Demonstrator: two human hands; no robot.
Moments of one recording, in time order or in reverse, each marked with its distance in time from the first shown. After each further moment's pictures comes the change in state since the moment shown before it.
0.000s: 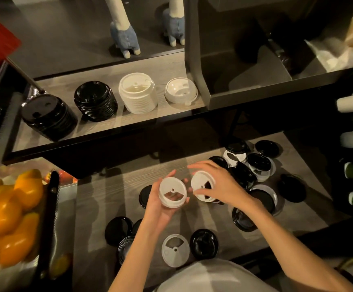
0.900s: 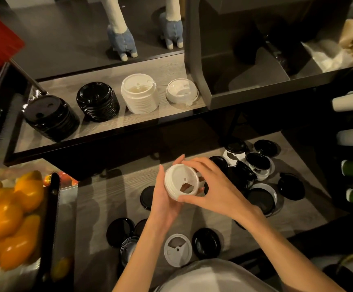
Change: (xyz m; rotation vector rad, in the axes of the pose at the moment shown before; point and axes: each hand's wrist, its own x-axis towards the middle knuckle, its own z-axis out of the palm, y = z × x) left_hand -0.028 0.011 0.030 0.047 -0.280 0.125; right_hand -0.022 -0.071 0.008 -0.115 0.080 -0.052
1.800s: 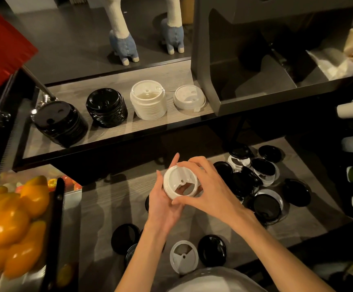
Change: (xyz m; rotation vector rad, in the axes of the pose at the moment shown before) left_hand -0.003 0.022 -0.007 -0.108 -0.017 -0.008; right_hand 0.021 -0.022 0.020 -0.072 0.096 -0.041
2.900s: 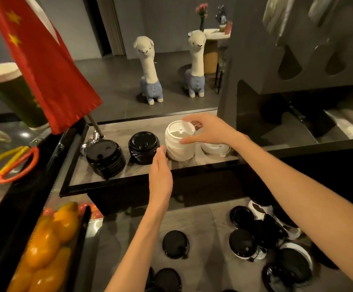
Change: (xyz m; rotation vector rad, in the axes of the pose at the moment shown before) left_hand 0.022 0.137 0.054 0.799 0.345 0.628; right_hand 0.230 -0.075 -0.111 -0.139 -0.099 -0.102
